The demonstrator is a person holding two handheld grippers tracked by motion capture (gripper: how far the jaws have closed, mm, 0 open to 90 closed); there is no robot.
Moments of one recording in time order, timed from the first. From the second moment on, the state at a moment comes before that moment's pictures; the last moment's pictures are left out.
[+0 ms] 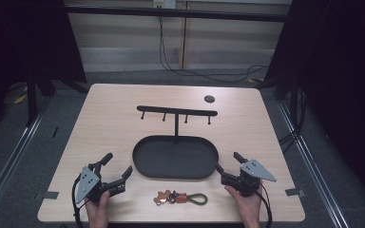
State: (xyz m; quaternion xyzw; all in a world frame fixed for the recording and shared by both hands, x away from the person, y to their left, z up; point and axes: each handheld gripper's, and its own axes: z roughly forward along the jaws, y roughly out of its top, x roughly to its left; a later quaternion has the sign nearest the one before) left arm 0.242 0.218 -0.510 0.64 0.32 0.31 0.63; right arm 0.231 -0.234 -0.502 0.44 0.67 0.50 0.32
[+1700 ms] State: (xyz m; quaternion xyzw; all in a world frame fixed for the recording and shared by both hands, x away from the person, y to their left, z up) left arm 0.242 0.218 -0.510 0.64 0.32 0.31 0.63; right arm 0.261 -0.203 -0.431 0.38 0.85 0.38 0.02
